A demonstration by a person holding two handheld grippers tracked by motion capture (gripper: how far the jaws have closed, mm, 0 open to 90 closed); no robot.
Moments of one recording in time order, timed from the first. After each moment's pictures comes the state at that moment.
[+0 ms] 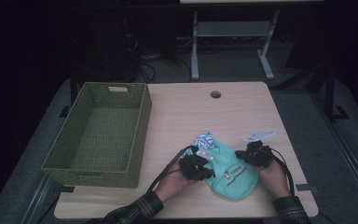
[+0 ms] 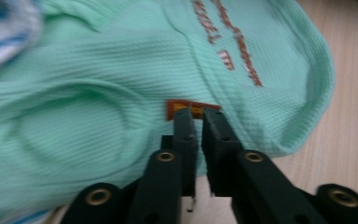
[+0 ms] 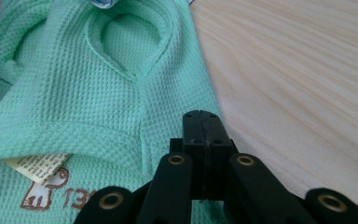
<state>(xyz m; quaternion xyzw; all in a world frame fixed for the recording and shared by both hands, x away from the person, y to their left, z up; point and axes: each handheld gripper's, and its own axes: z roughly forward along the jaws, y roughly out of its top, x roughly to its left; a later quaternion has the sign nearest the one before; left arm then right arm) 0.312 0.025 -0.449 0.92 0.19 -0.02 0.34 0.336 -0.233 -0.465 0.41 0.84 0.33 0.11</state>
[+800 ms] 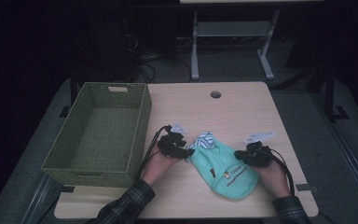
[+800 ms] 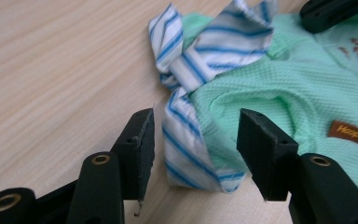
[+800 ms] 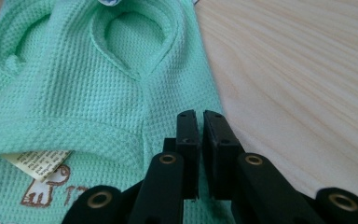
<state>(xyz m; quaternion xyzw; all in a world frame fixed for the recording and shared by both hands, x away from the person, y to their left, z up) 0.368 0.083 -0.444 0.88 0.32 0.06 0.35 0.334 -0.231 -0.465 0.39 0.85 0.33 0.12</state>
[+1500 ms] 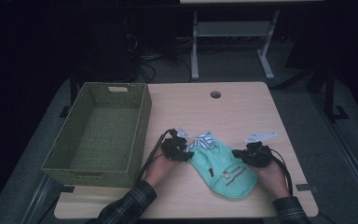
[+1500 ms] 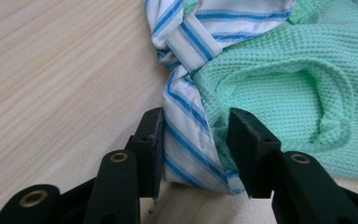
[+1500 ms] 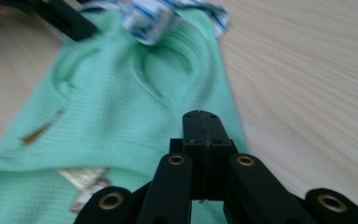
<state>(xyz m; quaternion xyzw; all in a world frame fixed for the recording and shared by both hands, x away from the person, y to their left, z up) 0.367 0.074 -0.459 0.90 0.30 0.08 0.32 0.326 -0.225 -0.452 0.38 0.84 0.37 0.11</state>
